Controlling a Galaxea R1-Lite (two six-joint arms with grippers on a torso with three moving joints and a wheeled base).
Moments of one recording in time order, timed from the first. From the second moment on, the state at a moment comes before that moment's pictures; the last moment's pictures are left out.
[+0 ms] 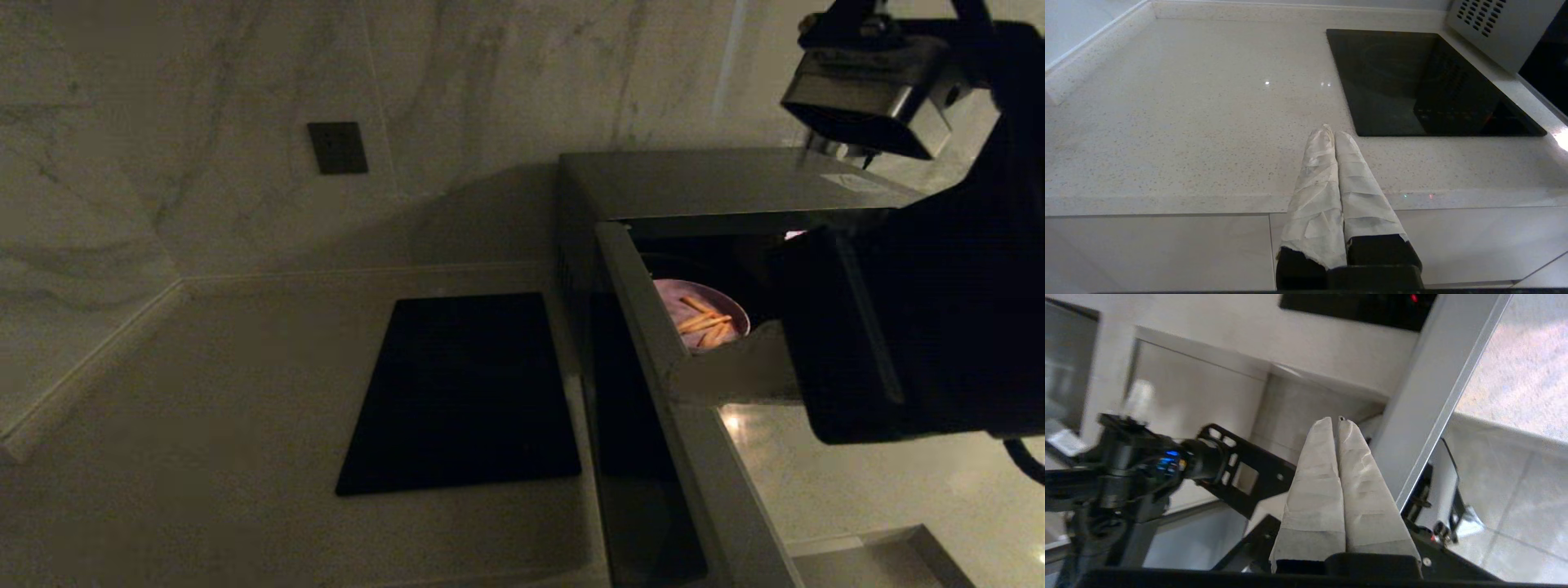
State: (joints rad) left arm 0.00 0.00 0.00 -0.01 0.03 -0.07; right arm 1.09 1.65 -1.97 1.06 -0.22 0.77
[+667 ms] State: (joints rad) left arm 0.00 0.00 0.00 -0.01 0.03 -0.07; right arm 1.09 1.67 -1.93 1.14 -0.22 0.82
